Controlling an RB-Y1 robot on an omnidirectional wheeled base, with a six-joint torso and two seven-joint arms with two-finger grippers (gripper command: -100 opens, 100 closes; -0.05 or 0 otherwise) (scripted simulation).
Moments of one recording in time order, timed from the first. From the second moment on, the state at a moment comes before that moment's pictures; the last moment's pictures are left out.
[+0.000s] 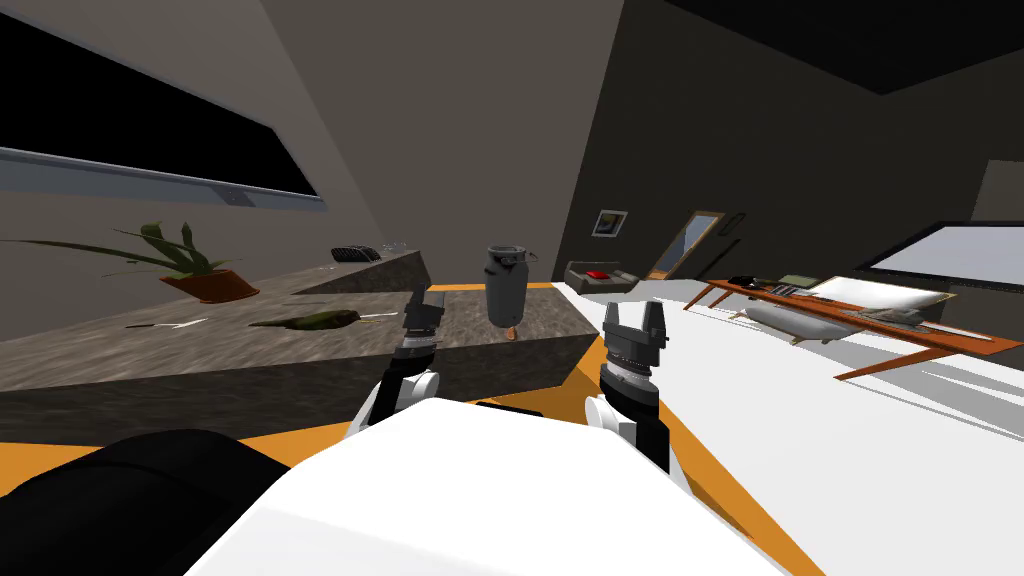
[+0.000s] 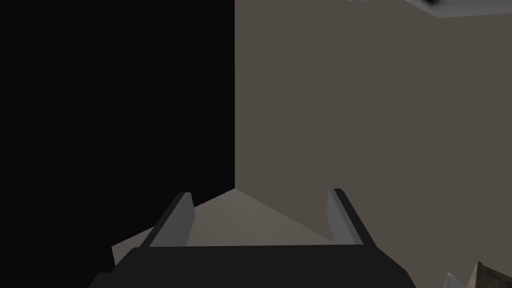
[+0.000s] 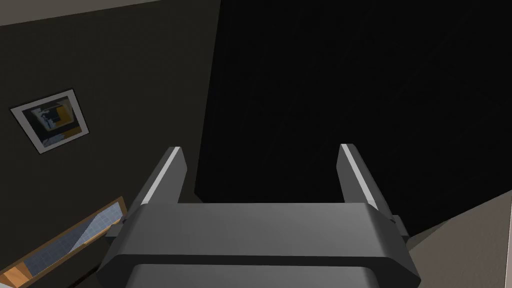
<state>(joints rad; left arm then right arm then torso) 0.50 0.04 0.04 -2.28 0.05 -0.47 0.06 0.50 -0.01 0.04 -2.32 -0.02 -0.63 0.03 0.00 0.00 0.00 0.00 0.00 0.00</state>
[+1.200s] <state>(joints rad) 0.50 0.28 0.01 -2.34 0.06 -0.19 0.14 0.50 -0.01 0.04 -2.32 -0.02 -0.63 0.03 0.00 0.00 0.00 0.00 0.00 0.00</state>
